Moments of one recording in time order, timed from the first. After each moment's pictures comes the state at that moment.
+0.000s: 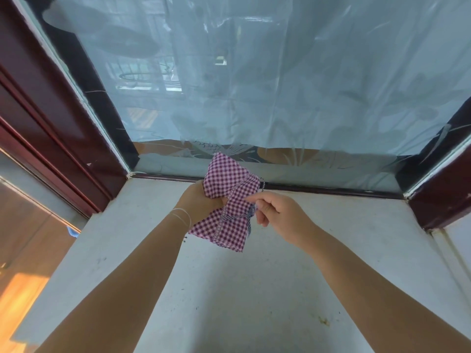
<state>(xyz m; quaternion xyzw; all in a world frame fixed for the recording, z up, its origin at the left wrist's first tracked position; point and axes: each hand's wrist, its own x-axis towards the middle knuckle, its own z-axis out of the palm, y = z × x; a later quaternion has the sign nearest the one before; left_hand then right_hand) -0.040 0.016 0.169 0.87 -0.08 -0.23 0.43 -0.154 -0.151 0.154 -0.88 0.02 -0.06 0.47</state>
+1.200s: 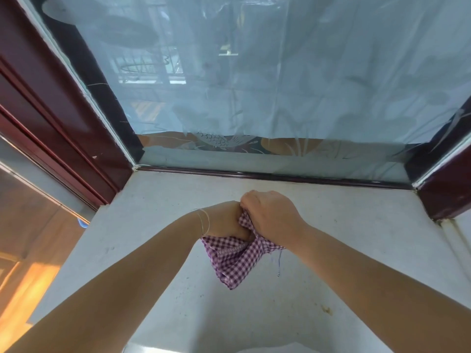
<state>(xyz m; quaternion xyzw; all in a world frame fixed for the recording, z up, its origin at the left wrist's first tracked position) -0.080 -0.005 0.163 0.85 -0.39 -0.34 0.13 -0.148 -0.136 0.127 -0.96 -0.13 -0.24 0.09</state>
